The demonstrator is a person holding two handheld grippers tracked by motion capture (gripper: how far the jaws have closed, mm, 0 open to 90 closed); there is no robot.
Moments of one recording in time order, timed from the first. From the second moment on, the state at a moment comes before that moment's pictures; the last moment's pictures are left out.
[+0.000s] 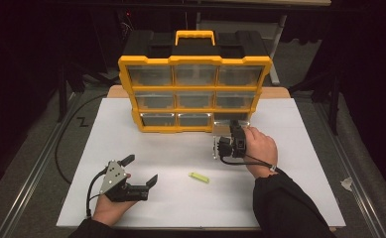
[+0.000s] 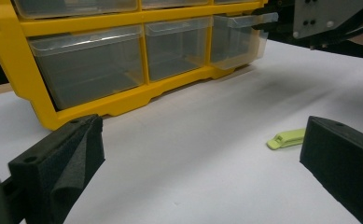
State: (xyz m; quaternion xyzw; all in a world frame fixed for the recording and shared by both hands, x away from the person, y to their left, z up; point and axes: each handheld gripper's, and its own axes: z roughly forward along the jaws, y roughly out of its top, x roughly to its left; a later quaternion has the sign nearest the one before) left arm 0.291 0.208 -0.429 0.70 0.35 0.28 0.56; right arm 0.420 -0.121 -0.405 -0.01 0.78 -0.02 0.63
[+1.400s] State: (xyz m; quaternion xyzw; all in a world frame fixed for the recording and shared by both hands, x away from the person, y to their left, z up) left arm 0.290 0.207 -0.428 0.70 0.35 0.28 0.56; right arm 0.373 -0.127 -0.409 -0.02 0.77 0.00 0.63
